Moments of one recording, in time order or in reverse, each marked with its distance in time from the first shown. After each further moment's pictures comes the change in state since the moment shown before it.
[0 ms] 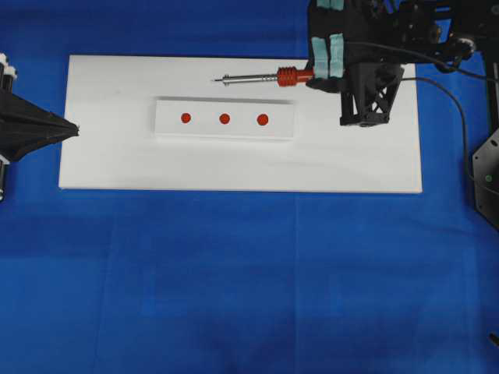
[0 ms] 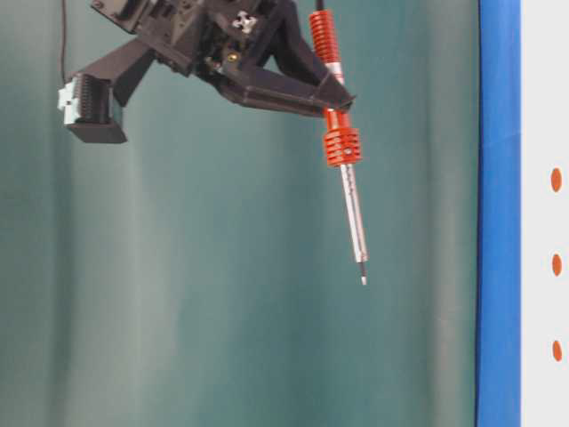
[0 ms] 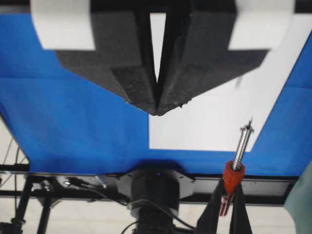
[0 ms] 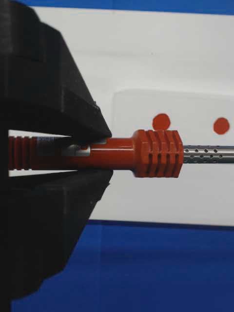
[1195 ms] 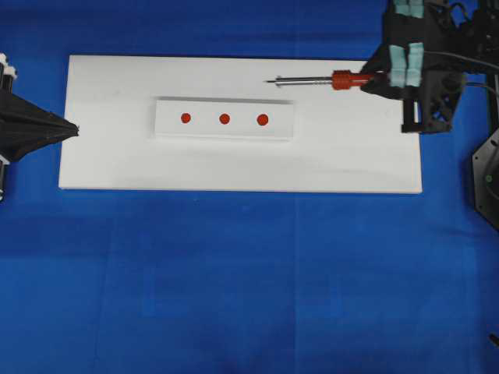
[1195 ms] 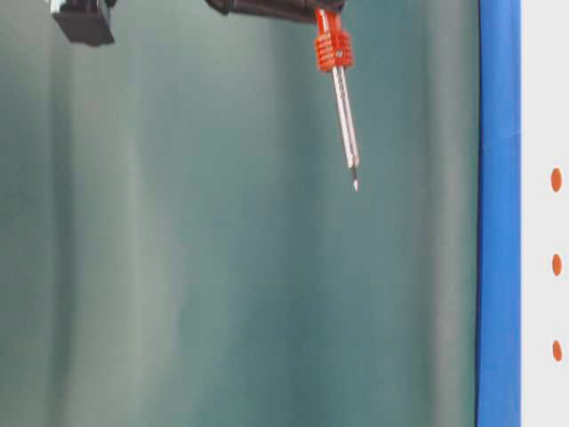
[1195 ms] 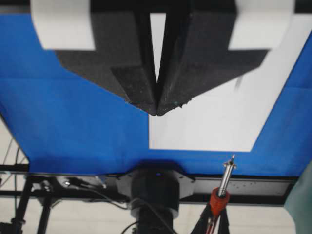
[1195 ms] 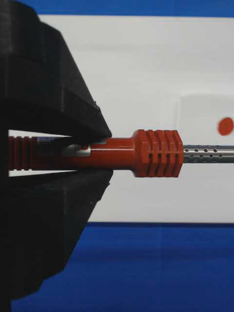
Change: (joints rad) left arm 0.000 0.000 -0.002 -0.002 0.000 0.000; right arm -0.032 -0.268 0.210 -0.014 0.048 0.000
